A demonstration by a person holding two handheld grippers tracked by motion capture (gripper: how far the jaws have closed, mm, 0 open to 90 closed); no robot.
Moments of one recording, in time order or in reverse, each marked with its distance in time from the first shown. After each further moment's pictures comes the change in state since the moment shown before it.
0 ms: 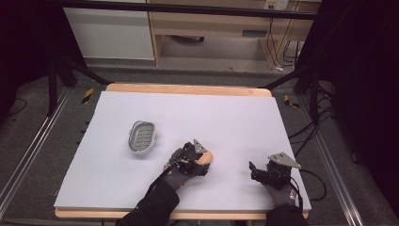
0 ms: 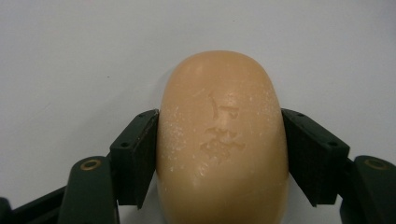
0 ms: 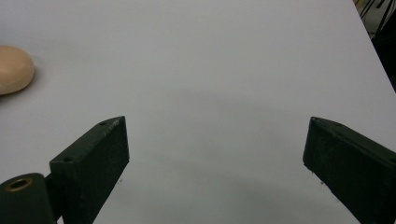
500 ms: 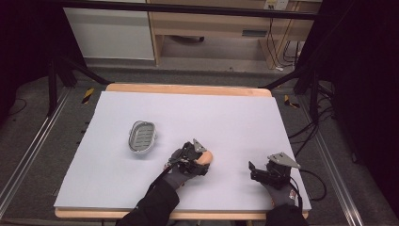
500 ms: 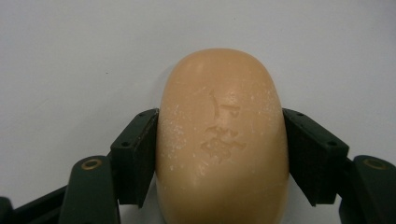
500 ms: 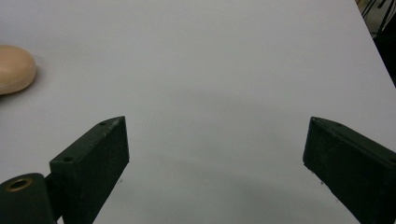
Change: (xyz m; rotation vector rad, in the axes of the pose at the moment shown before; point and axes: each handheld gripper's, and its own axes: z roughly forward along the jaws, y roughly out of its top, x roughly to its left) left arm 0.002 0.000 0.001 0.008 -0.014 -0.024; right arm 0.001 0.000 0.000 0.002 0.002 0.000
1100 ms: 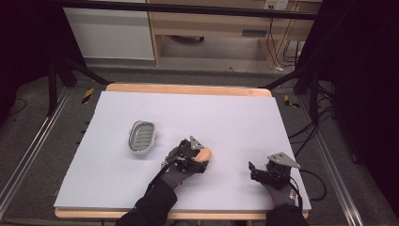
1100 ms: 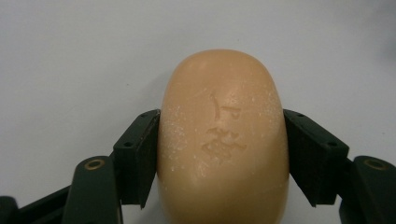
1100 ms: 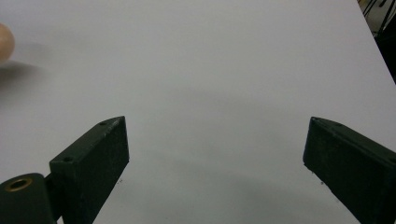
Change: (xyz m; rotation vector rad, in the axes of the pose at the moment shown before) left arm 0.005 0.004 -0.017 -0.039 0.006 -0.017; right arm 0.000 0.000 0.000 0.006 0.004 -0.003
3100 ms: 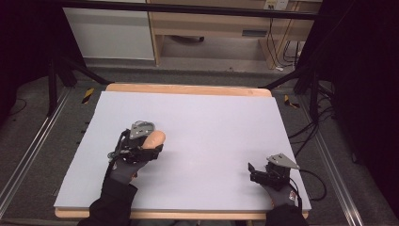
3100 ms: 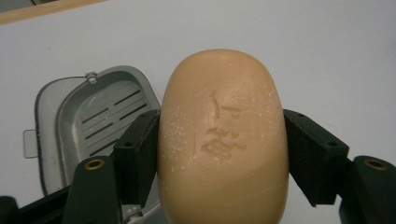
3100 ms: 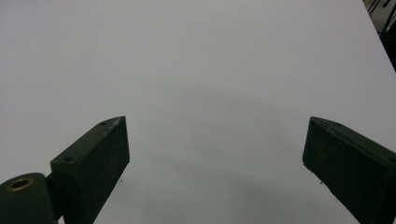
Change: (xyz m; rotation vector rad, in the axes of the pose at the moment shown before) left arm 0.096 -0.045 -0.111 -0.145 0.172 -0.188; right arm 0.003 -0.002 -0.001 0.004 0.007 -0.009
